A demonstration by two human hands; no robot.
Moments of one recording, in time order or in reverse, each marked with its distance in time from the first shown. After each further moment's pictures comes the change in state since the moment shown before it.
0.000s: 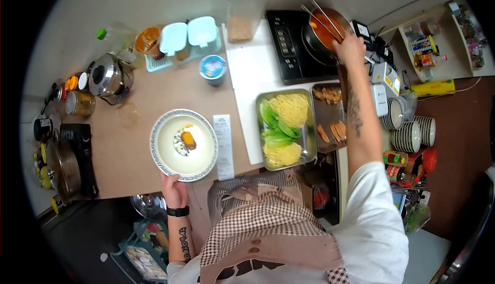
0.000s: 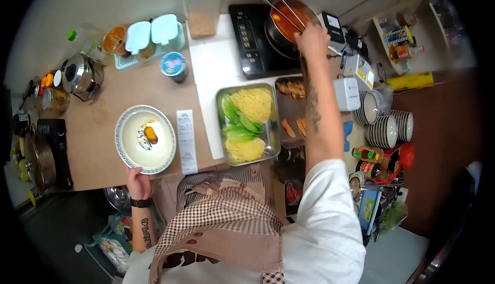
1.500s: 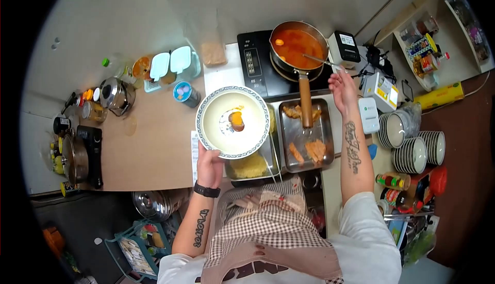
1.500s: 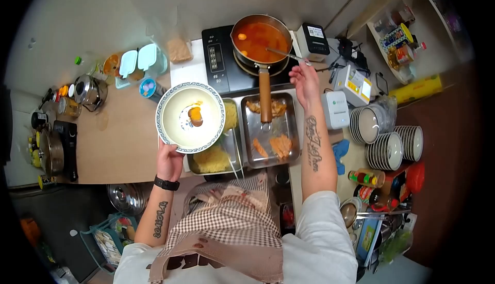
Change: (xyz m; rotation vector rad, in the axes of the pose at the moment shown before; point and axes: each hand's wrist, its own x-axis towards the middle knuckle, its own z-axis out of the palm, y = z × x) left_hand -0.022 -0.108 0.225 0.045 -0.283 -0.029; right_hand -0.048 0.144 0.072 2.216 -0.240 0.426
